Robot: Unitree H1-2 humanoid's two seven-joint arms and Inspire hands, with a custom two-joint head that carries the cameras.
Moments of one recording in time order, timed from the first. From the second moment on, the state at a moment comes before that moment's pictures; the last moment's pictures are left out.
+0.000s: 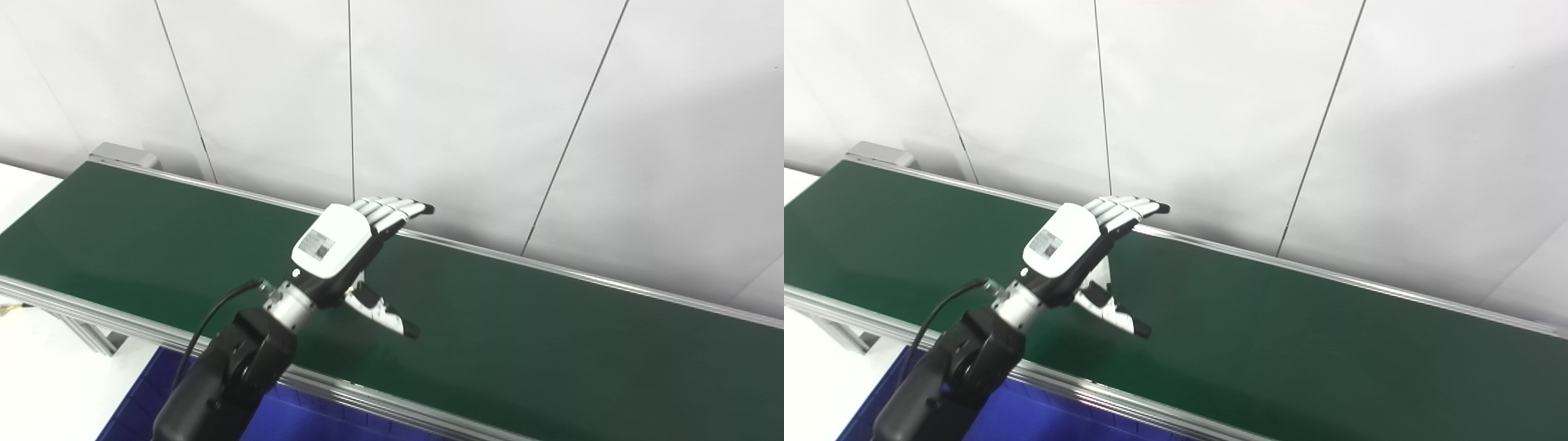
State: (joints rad) left arm -0.04 0.27 -0.03 -0.22 0.94 -0.21 -0.02; right arm 0.32 -0.10 0.20 0.27 0.03 -0.42 0.36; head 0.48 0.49
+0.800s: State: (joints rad) left arm -0.16 0.31 -0.13 0.10 0.97 -0.06 0.02; right arm 0.31 -0.09 0.21 0.27 0.01 -0.42 0.36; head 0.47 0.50
